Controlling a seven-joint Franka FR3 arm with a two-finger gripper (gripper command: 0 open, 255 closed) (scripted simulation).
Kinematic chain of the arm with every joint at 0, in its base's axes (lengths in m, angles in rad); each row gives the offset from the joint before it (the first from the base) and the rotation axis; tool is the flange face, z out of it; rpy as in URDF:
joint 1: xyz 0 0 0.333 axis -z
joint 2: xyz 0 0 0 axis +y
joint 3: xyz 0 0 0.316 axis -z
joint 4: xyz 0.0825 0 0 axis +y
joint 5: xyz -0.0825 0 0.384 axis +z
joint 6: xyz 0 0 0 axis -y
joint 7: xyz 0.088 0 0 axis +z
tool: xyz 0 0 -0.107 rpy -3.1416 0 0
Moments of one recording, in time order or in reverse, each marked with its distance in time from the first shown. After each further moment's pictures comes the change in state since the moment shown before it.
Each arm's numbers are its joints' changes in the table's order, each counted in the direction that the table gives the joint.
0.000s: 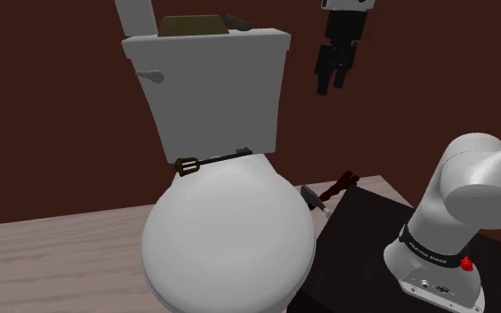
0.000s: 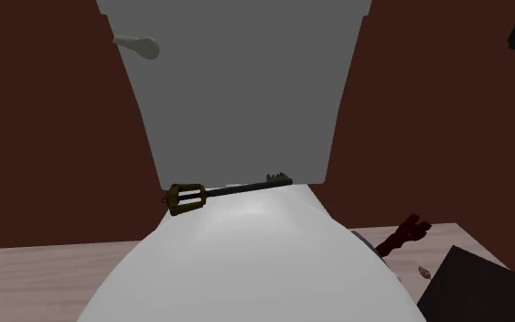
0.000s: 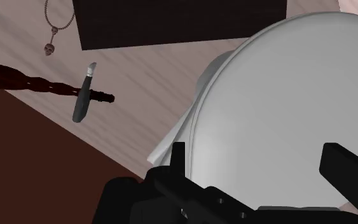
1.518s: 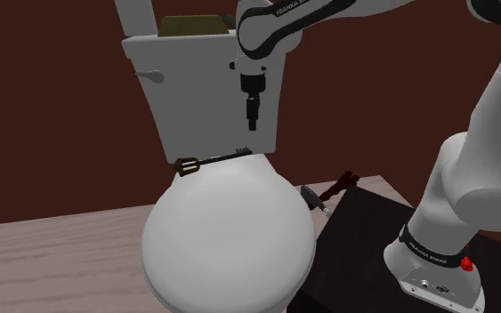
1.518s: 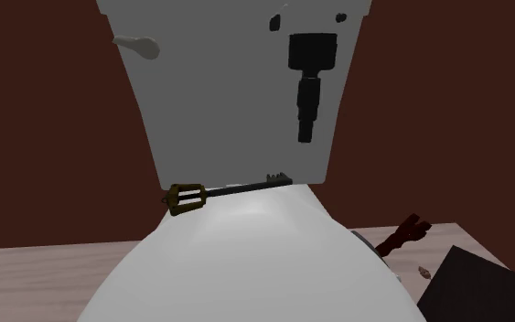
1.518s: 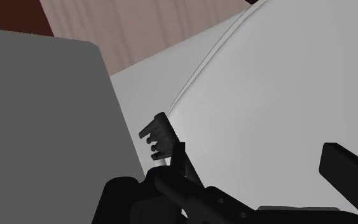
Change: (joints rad) arm -0.131 0.767 0.097 -0.324 -0.001 0.376 0.622
